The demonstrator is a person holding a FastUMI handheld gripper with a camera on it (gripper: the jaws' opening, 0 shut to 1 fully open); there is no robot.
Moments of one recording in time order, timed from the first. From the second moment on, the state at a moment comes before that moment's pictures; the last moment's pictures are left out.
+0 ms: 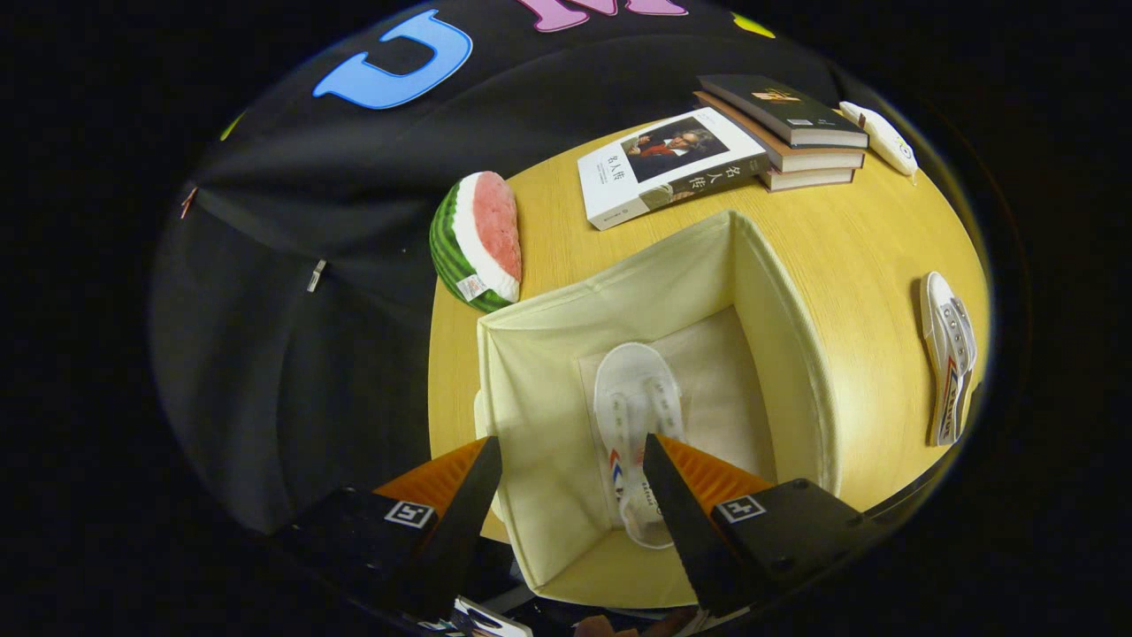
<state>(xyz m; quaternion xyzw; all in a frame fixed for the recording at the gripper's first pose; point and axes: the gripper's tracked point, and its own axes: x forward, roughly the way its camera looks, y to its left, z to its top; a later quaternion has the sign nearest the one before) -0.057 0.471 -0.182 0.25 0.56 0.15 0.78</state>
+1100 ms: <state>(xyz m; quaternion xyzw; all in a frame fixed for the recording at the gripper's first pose) -0.098 0.078 -0.233 0.13 0.48 0.10 0.86</state>
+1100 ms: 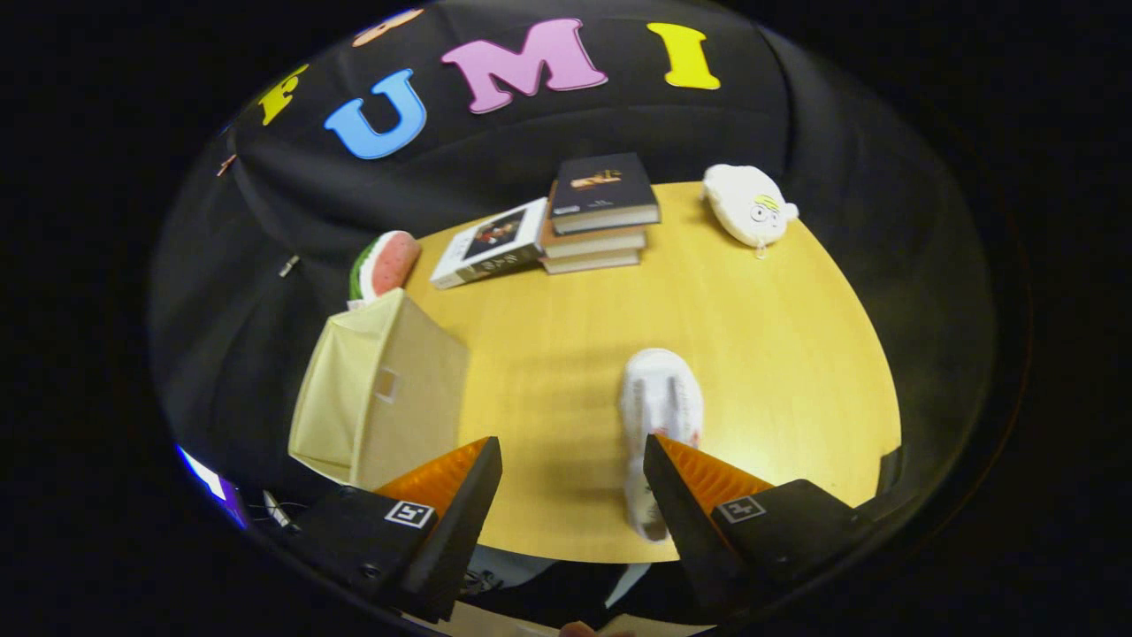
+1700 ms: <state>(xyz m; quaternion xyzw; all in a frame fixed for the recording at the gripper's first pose) -0.086 0.022 -0.355 0.04 0.52 0.07 0.85</state>
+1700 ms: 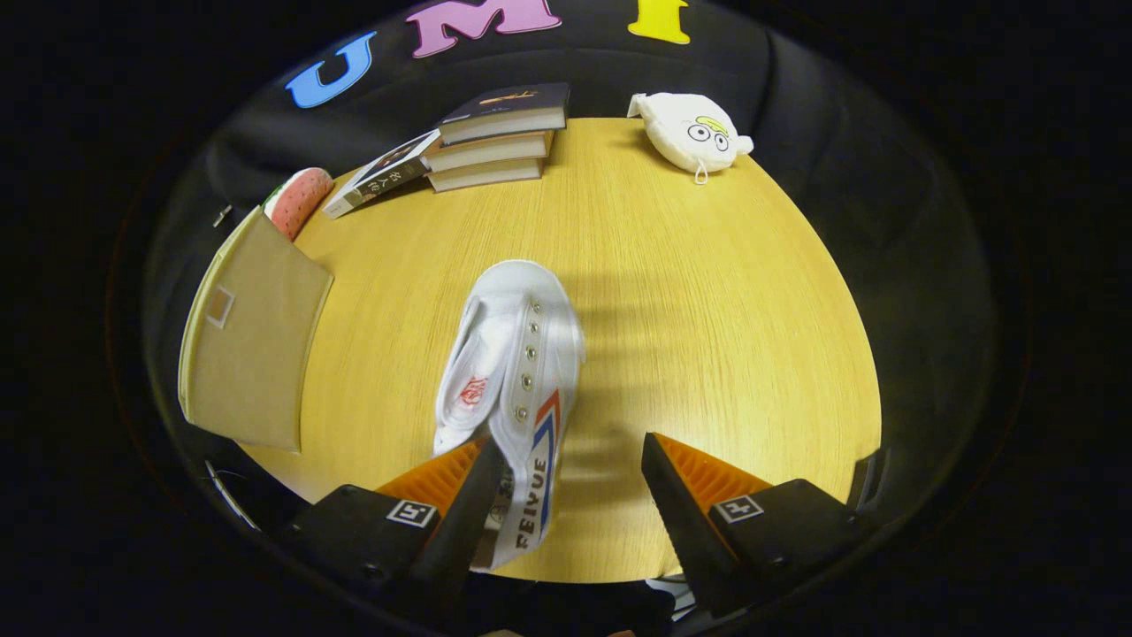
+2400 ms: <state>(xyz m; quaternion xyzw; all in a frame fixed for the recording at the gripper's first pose) -0.063 0.034 -0.370 0.08 0.51 0.06 0.85</state>
